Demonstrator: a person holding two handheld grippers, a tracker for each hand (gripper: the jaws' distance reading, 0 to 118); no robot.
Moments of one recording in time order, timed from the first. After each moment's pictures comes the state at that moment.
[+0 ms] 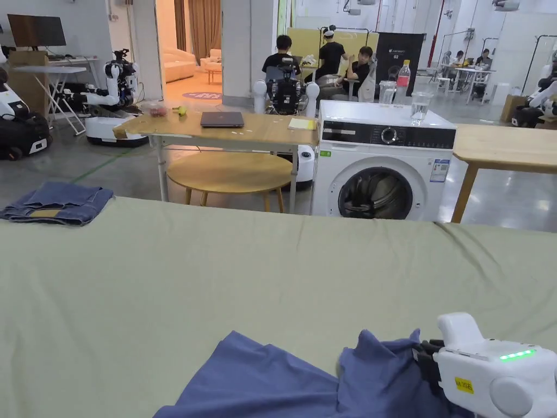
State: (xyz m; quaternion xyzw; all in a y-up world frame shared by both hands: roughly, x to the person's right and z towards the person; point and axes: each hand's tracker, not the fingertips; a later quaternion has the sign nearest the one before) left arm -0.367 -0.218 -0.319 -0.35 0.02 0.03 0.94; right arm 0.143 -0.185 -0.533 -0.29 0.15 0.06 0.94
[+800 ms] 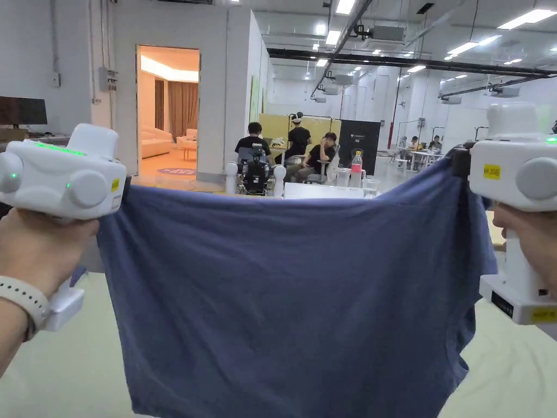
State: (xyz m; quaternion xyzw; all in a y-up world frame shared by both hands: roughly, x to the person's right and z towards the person) left arm -0.310 0.153 -0.470 -0.08 0.11 -0.08 0.99; right arm 0.177 0.202 -0.456 0.01 0.00 0.05 1.00
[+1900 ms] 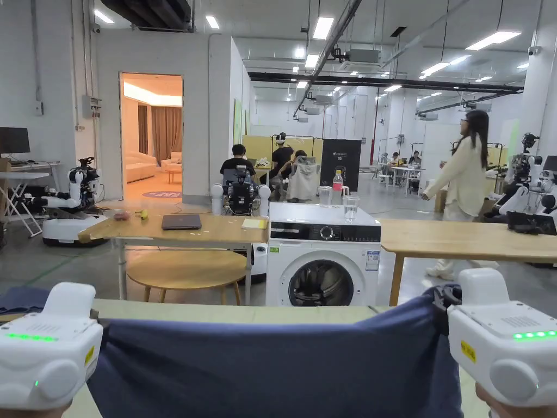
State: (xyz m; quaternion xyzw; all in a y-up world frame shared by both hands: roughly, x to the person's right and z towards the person) left arm -0.314 -0.022 -0.368 -0.13 0.08 -0.06 0.99; right arm 0.200 0.014 -0.353 -0.04 -0.01 0.05 1.00
